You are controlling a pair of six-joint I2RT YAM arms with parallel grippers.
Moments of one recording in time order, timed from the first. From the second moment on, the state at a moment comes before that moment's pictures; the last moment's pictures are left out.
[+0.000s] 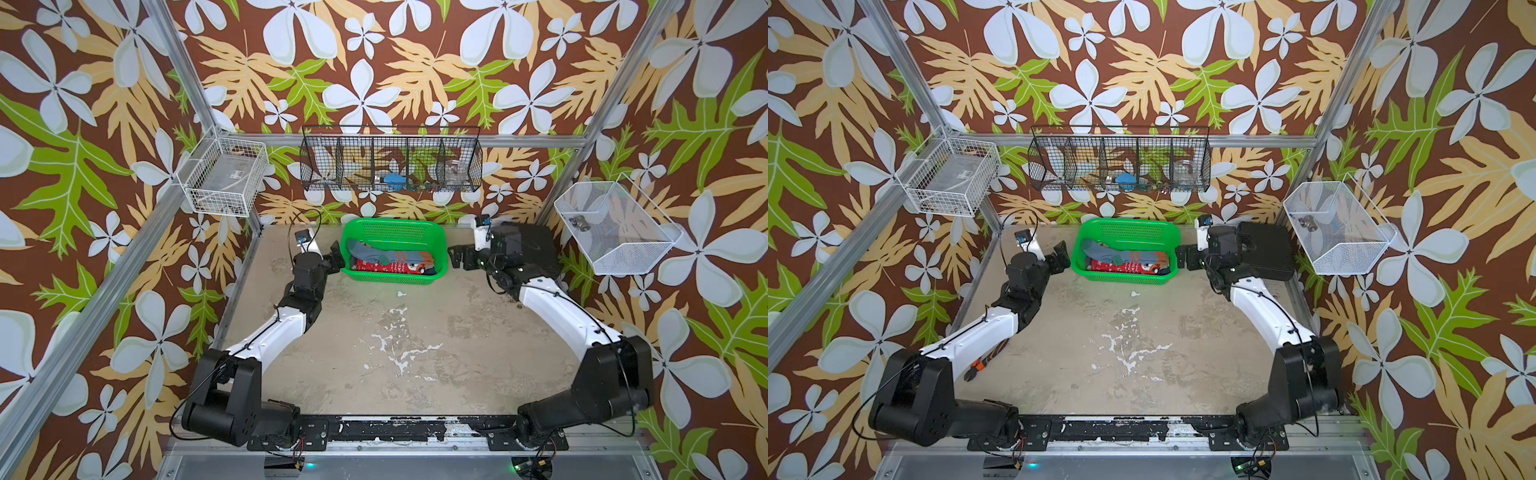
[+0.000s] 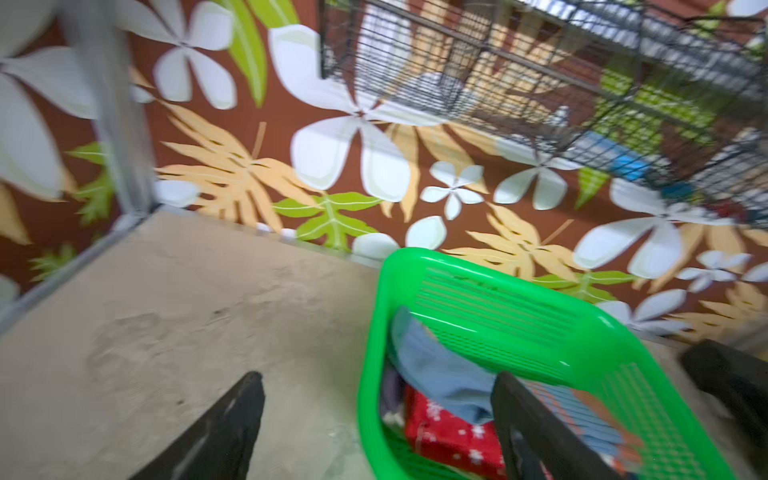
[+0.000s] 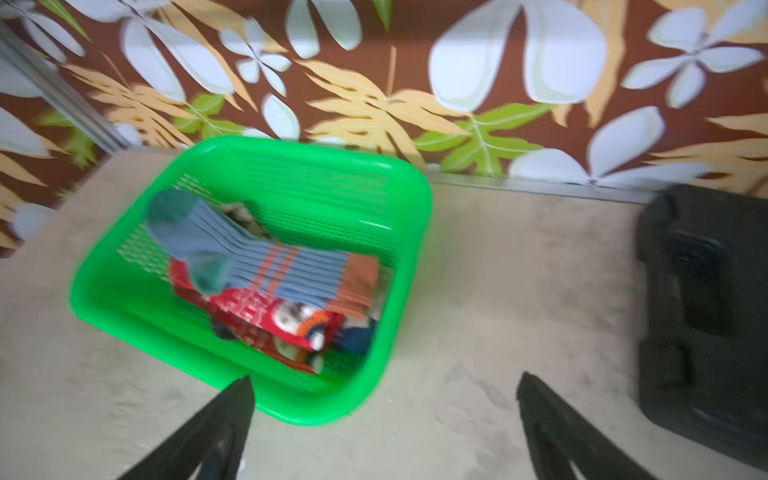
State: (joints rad) left arm -0.24 1.36 0.72 0.43 -0.33 -0.32; right arm 0.21 1.45 1.06 -0.13 -0.03 0.08
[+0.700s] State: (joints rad) left arm -0.08 1.45 0.13 1.12 -0.32 -0.12; right arm -0.03 1.43 0.25 0.88 0.06 0.01
